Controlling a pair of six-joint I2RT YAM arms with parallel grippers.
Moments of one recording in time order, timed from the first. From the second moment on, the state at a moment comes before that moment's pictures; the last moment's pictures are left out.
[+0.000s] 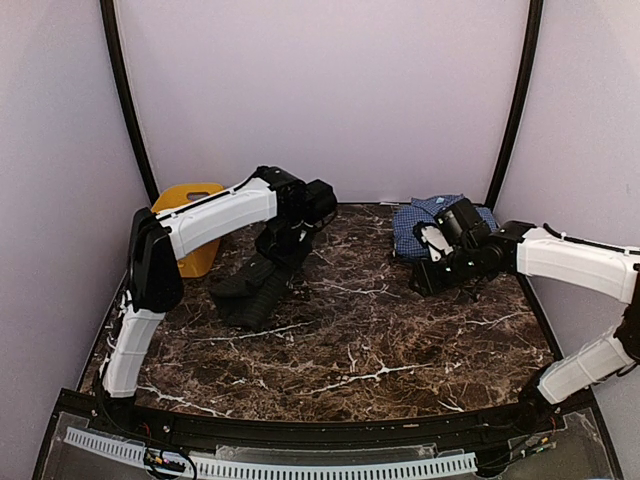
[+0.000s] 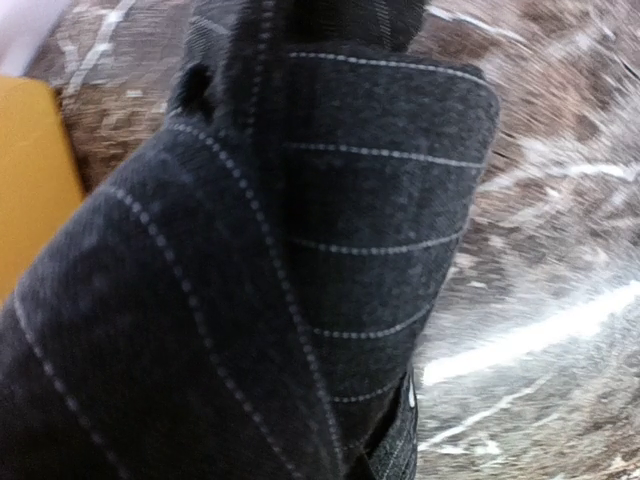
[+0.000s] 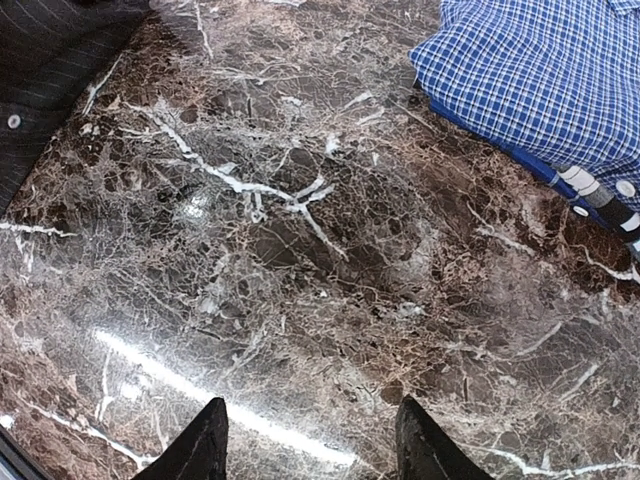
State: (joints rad) left arm -0.79 2.29 2.26 -1.43 -0.42 -0.32; right arm 0.62 1.35 0.97 -0.59 0.04 0.21
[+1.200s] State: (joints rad) left arm -1.09 2.26 2.07 -1.01 -0.07 -0.43; right arm 0.54 1.35 0.86 -0.53 -0.04 0.22
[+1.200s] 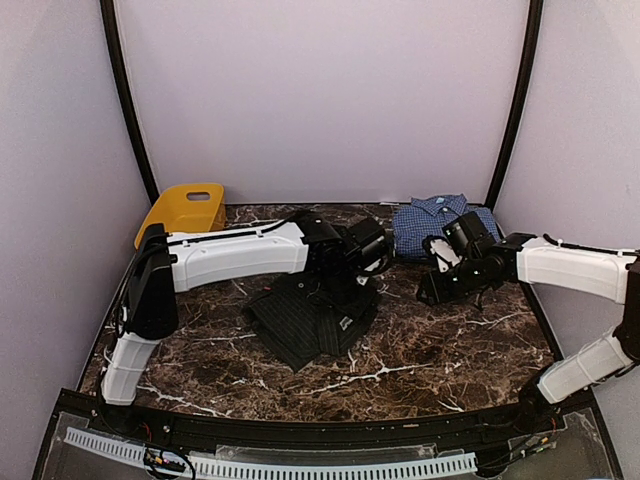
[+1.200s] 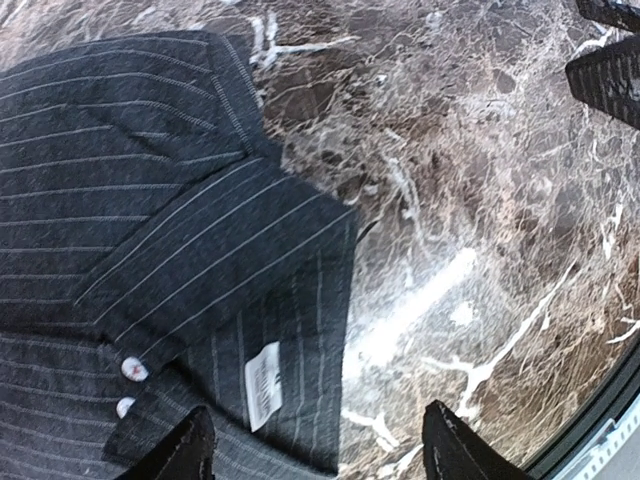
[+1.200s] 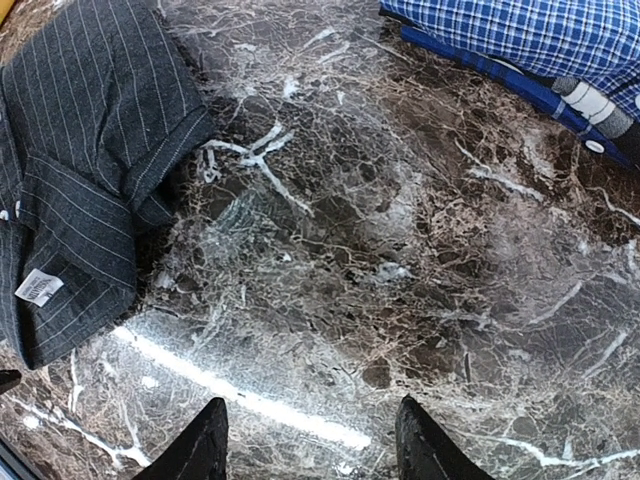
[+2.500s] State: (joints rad) left arm -0.83 1.66 0.87 -0.23 0.33 -0.60; right arm 0.52 1.38 0.83 -0.35 -0.18 0.35
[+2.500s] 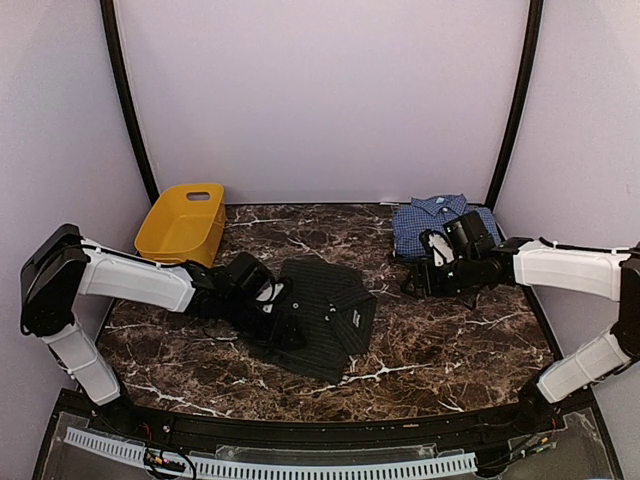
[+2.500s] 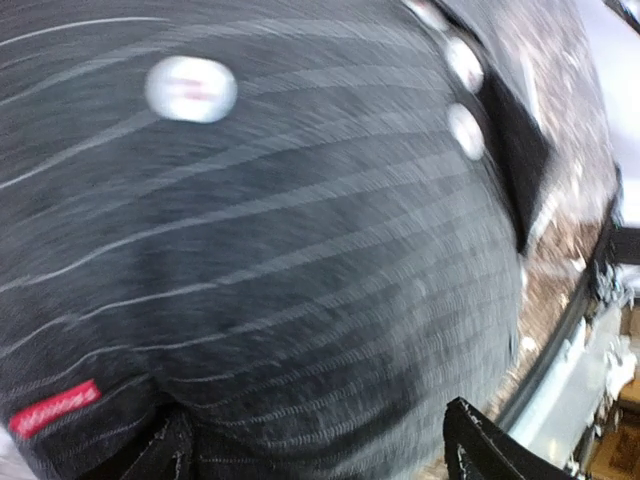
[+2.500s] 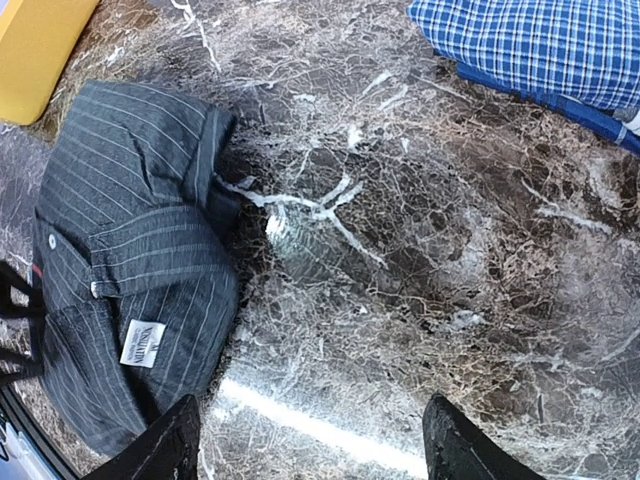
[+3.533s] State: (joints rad) left arm -0.81 1.76 1.27 -0.31 0.27 -0.39; right arm 0.74 1.14 0.56 -0.30 -0.18 0.65
